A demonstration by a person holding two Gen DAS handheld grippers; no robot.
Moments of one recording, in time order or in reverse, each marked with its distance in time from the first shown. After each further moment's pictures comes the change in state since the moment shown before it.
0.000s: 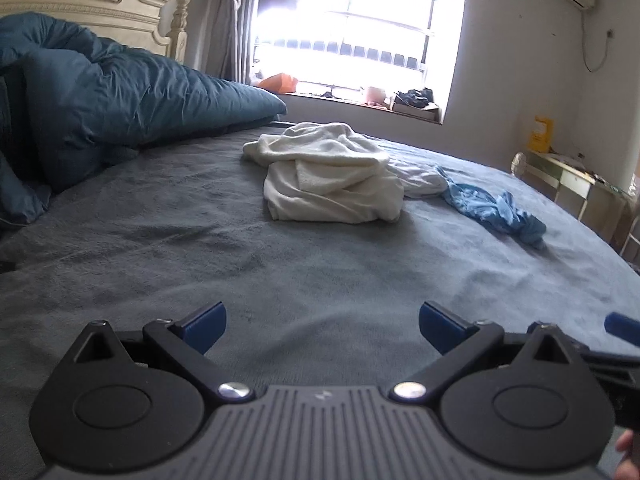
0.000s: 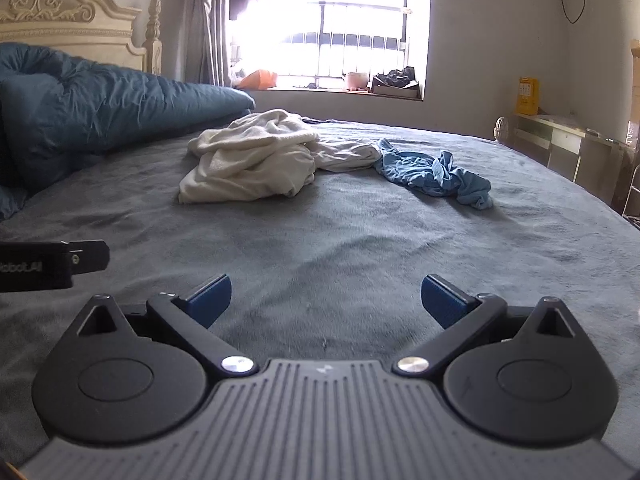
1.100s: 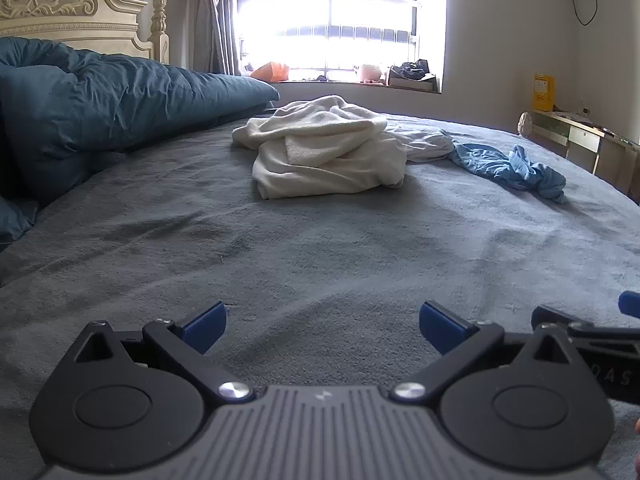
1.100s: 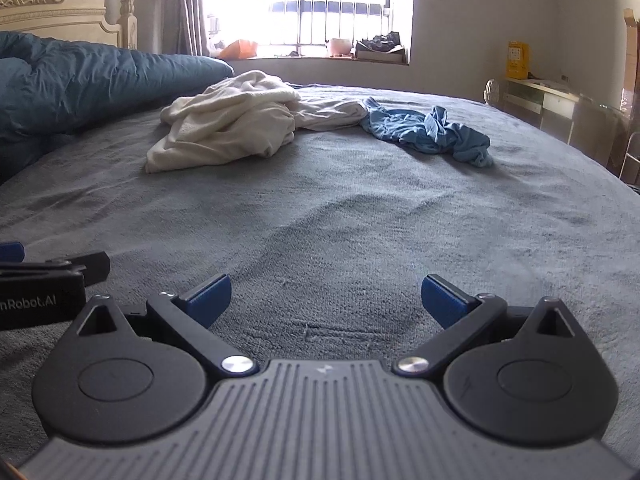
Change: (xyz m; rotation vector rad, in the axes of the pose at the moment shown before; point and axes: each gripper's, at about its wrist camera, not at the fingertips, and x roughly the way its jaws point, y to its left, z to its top) left arm 0.045 -0.025 -0.022 0.122 0.045 0.054; right arm 0.050 -0.009 -0.022 0.036 0.099 -0.040
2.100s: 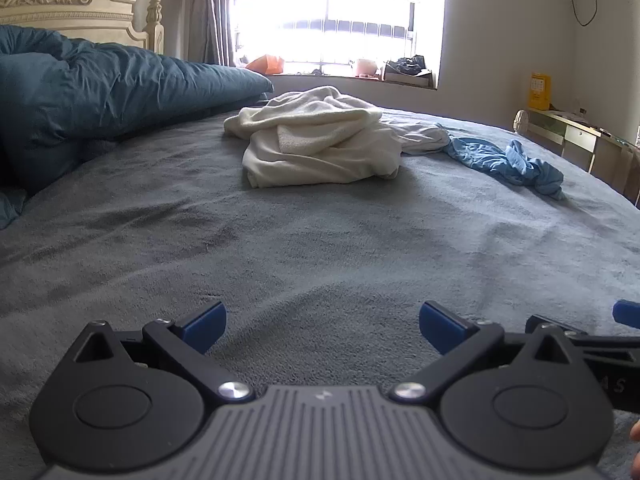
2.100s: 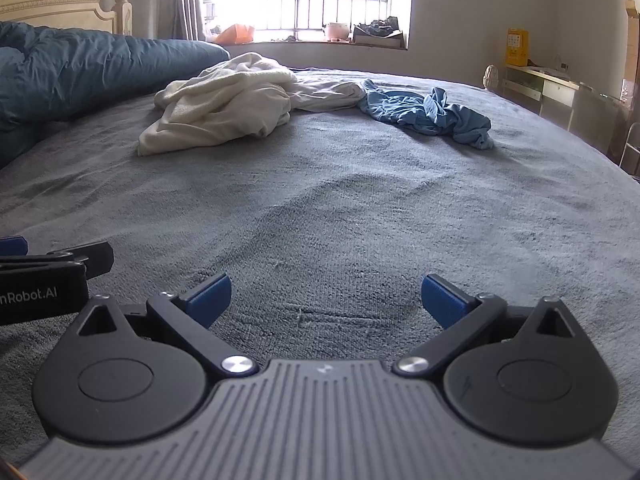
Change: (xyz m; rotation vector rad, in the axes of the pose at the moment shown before) left arm 0.014 0.001 -0.005 -0.018 0.015 -0.029; right arm 0.011 -0.001 -0.006 0.002 0.043 -0.008
